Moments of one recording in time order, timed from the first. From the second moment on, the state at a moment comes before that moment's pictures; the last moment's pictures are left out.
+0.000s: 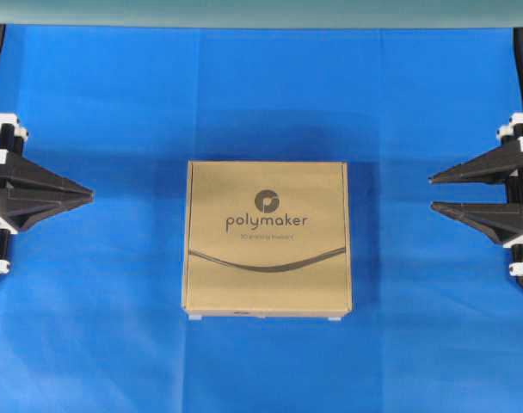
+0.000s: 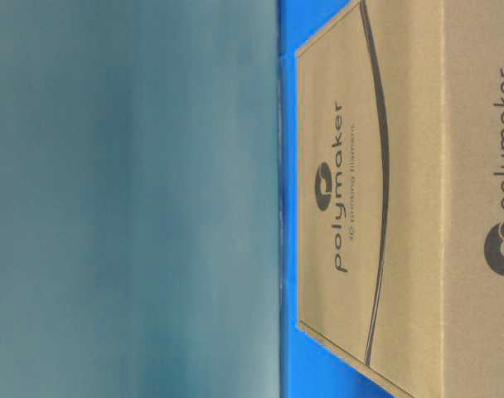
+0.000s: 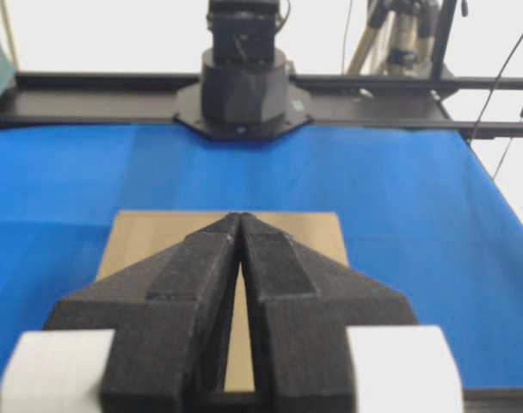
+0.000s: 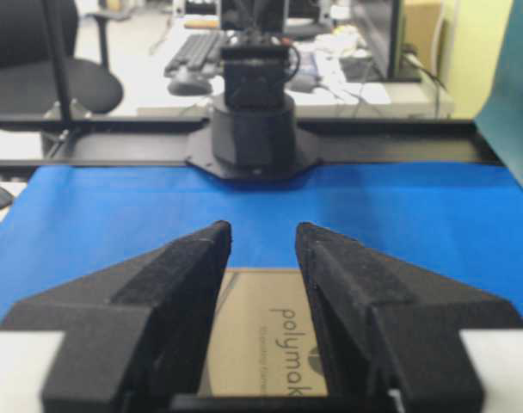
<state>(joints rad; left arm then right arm) 0.00 -0.97 1.18 0.00 -0.29 0.00 0.00 -0.97 1.19 0.00 -0.29 0.01</state>
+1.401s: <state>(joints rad) 0.00 -0.56 0.94 0.02 0.33 -0.08 -0.03 -0.63 0.99 0.01 0.62 0.00</state>
